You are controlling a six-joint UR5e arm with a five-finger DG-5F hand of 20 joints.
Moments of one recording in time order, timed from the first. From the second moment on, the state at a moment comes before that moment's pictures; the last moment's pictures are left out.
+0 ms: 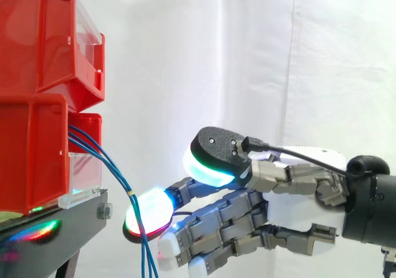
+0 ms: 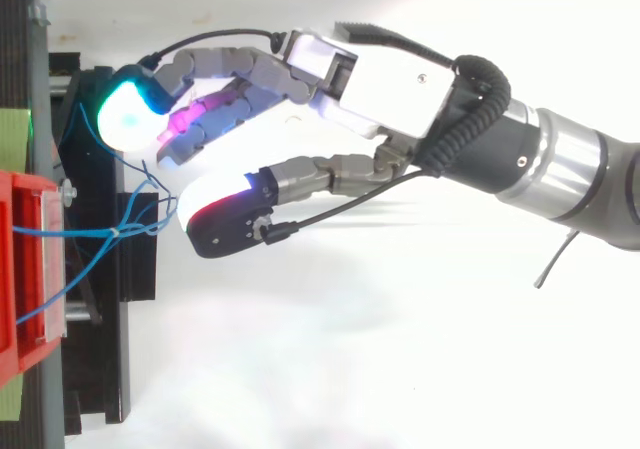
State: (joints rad) arm 0.12 -2.37 -1.32 -2.40 -1.18 -0.46
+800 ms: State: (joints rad) arm 0.14 -2.46 -1.26 -2.28 -1.21 -0.41
